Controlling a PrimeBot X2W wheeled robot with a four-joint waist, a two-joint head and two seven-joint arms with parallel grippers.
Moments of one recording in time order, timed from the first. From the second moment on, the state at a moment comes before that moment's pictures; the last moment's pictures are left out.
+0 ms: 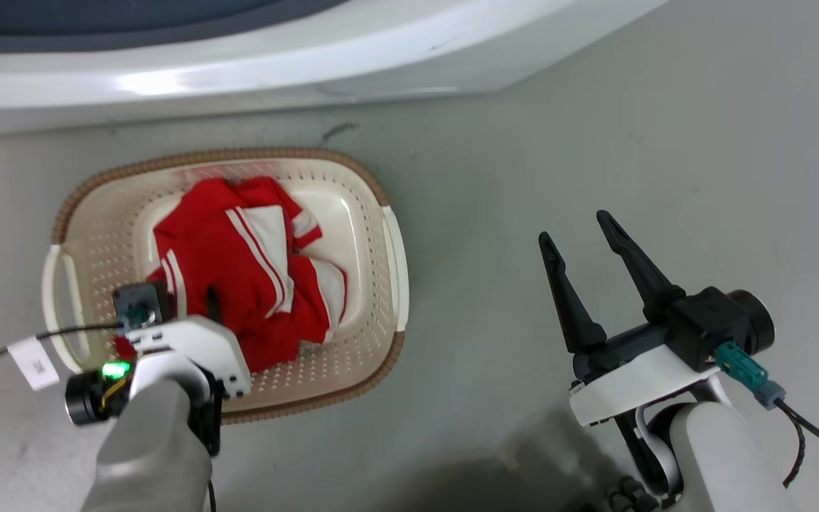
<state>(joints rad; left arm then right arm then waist) -0.68 0.15 -0.03 1.14 -0.25 0.05 -0.26 -0.27 -0.05 0.23 0.11 0.10 0.13 -0.20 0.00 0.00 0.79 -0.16</state>
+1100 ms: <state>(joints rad) -0.14 0.05 -0.01 0.28 -0.12 0.02 -0.26 -0.02 -0.05 0.06 0.04 0.02 0.13 -0.10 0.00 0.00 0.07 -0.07</state>
